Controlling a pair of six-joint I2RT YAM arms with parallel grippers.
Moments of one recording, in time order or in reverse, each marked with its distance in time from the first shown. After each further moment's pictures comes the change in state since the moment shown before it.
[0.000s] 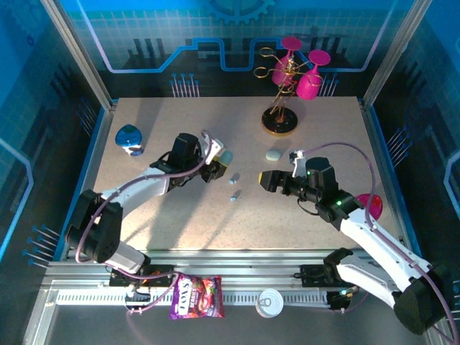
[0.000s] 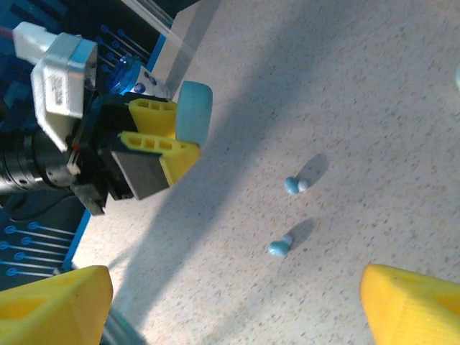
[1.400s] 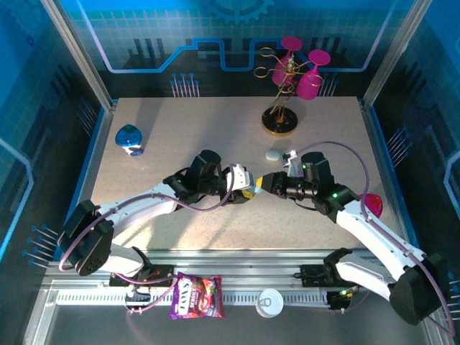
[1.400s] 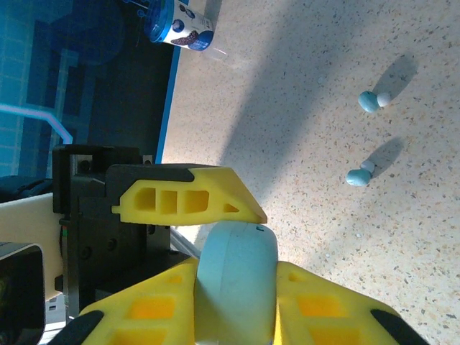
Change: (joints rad) left arm -0.276 -0.077 -0.023 0.031 0.103 0.287; right arm -0.011 0.088 0.051 -0.043 -0.251 0.175
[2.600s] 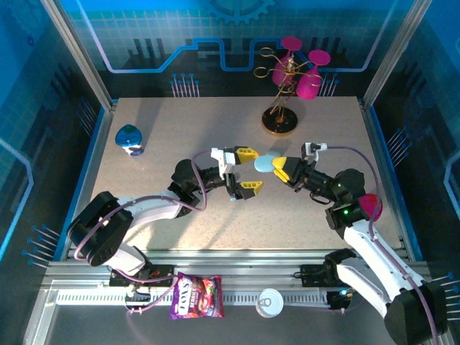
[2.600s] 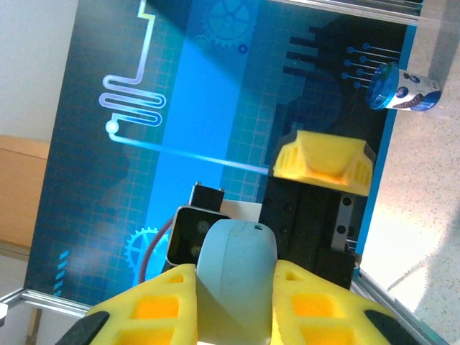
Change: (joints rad) left arm 0.027 0.099 -0.180 1.151 0.174 -0.646; right arm -0.177 -0.180 -0.233 0.874 -0.237 0.742
